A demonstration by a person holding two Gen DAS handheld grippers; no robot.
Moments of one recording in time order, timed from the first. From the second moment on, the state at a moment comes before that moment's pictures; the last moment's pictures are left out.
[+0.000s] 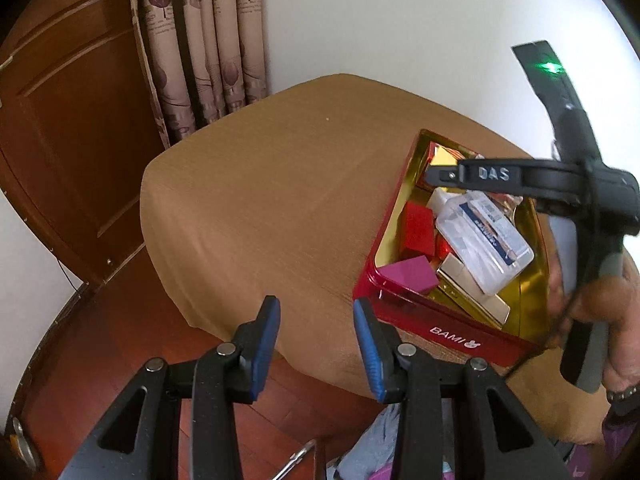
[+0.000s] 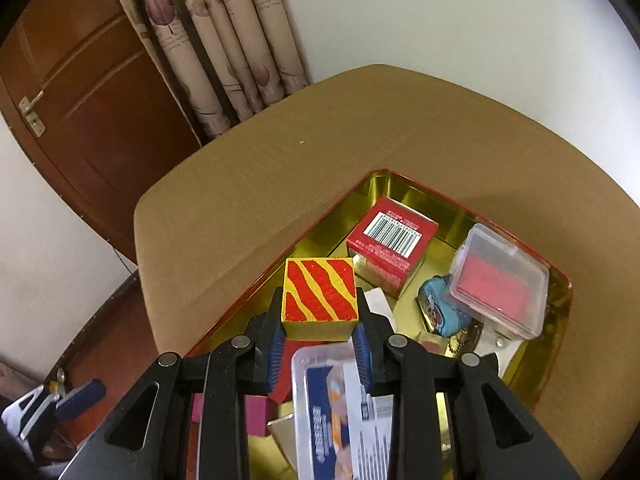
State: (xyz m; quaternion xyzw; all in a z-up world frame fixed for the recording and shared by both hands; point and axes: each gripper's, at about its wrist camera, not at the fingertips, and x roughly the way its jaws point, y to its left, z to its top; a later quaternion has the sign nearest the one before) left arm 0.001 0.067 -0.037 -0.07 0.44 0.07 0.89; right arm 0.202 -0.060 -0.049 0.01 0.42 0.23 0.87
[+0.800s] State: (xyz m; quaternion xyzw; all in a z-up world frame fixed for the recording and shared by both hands) left arm -0.013 0.055 -0.027 -0.10 0.39 0.02 0.91; right arm 0.038 -0.117 0.016 -0.04 0.22 0.12 0.97
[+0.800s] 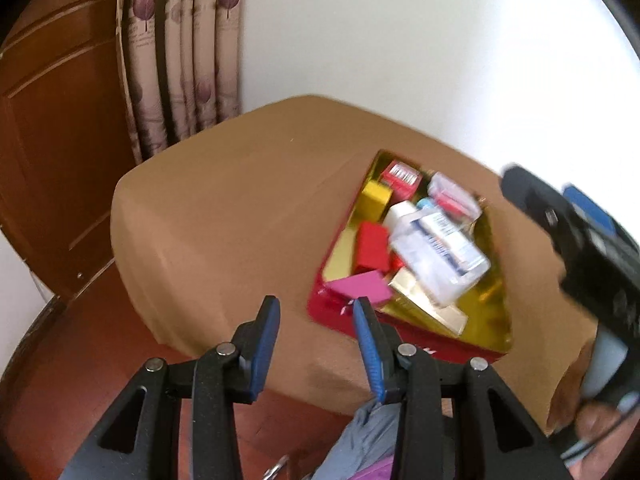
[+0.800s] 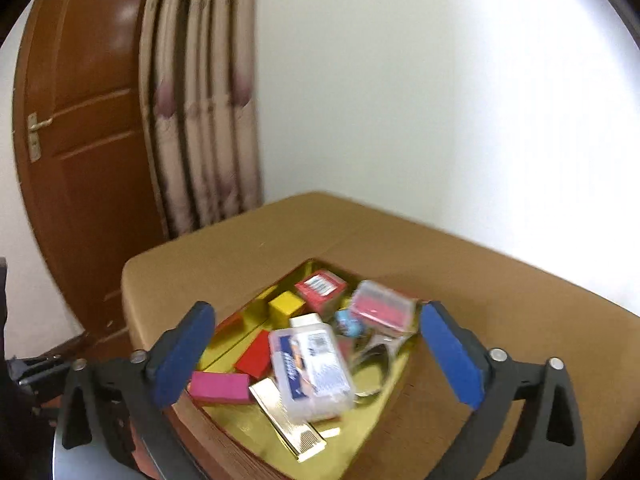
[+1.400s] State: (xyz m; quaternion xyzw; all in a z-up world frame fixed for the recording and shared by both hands) left arm -0.056 0.034 0.013 -0.05 0.26 0.04 0.96; right arm -0.040 -0.149 0.021 -0.01 0.15 -0.02 0.99
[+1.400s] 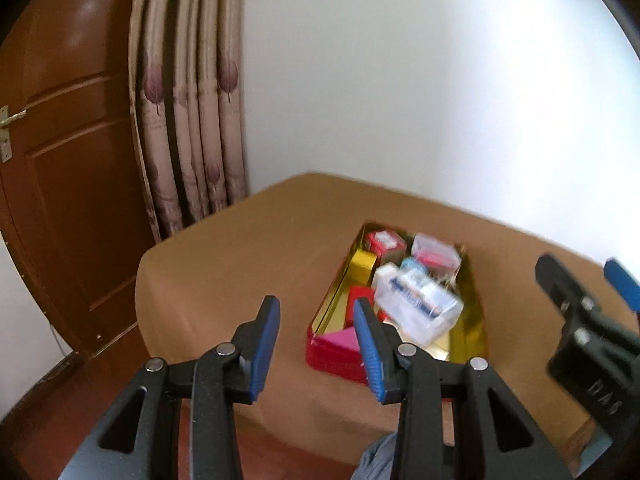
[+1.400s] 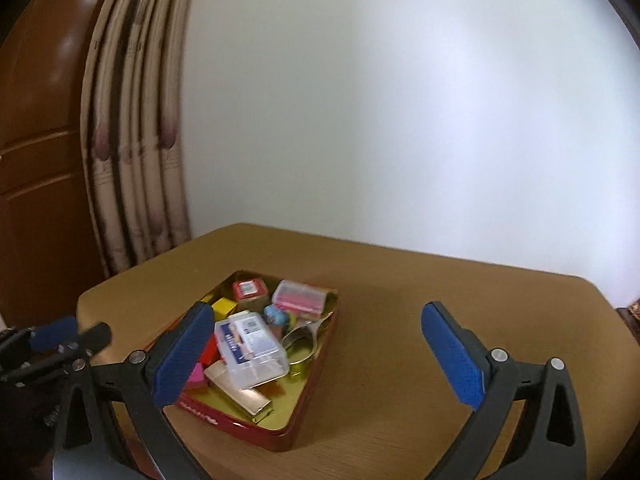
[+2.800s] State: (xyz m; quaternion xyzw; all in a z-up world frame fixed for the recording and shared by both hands) left arm -0.060 0.013 0.019 0.00 0.28 0.01 0.96; right arm -0.055 -0.163 0.022 0.02 0.18 -0.01 0.98
